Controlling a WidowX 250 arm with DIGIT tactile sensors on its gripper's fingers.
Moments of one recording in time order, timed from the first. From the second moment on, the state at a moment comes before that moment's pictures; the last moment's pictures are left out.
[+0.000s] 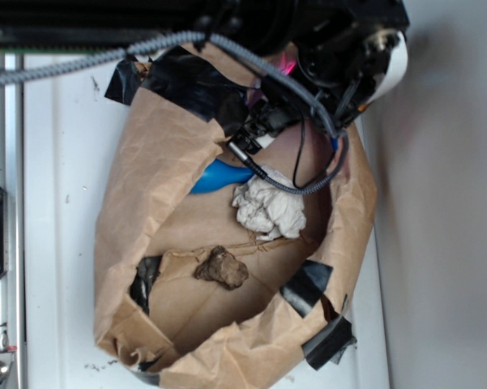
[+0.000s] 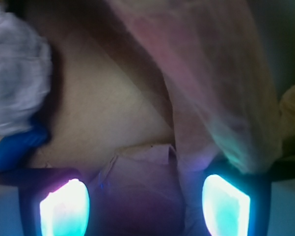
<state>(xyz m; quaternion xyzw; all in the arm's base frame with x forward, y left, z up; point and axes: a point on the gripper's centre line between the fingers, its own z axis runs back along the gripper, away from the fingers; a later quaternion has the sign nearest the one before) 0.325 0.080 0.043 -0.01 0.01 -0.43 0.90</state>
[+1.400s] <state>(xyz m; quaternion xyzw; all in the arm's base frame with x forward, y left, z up) 0.253 0.039 0.108 -0.01 0.01 -0.36 0.93</state>
